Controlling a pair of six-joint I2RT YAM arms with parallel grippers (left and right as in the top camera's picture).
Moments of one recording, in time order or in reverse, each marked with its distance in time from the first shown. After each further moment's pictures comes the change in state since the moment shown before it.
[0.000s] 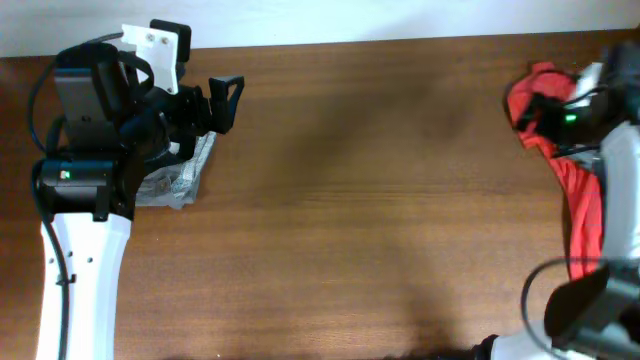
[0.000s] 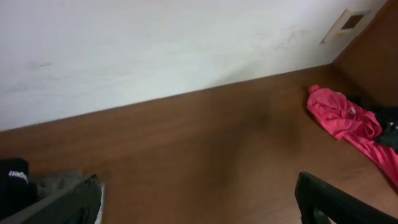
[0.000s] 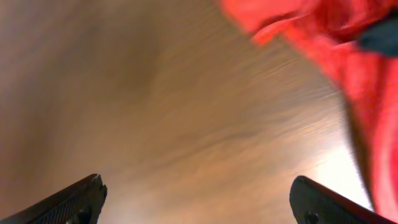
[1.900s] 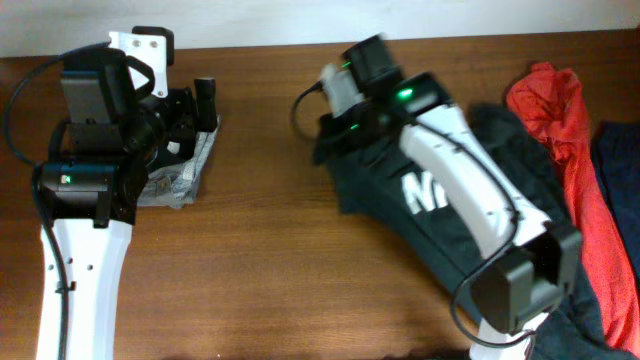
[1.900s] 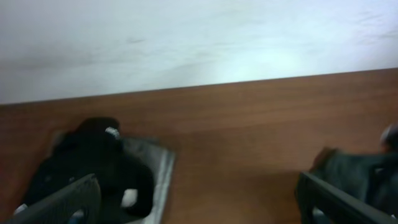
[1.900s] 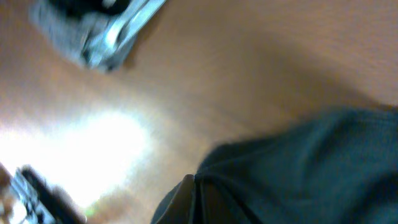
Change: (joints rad) left arm -0.025 -0.015 0.012 -0.083 -0.359 0.000; right arm 0.874 0.208 0.168 0.095 -0.235 -0.117
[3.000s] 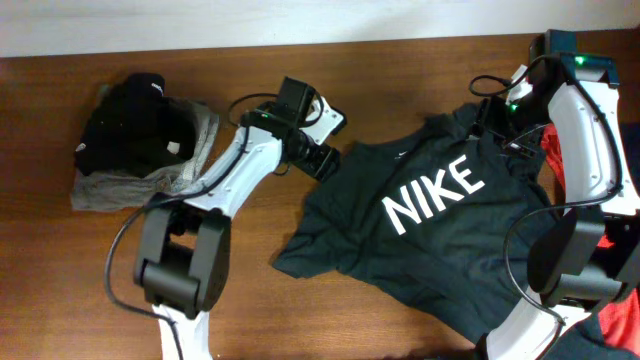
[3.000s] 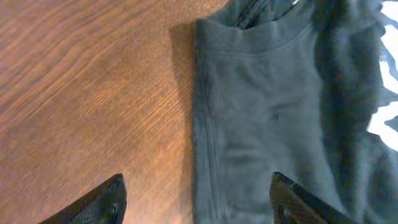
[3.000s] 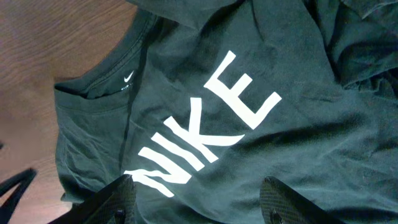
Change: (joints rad) left arm -0.367 0.702 0.013 0.063 0.220 0.235; right arm -0.682 0.024 -0.006 -0.303 0.165 0.116
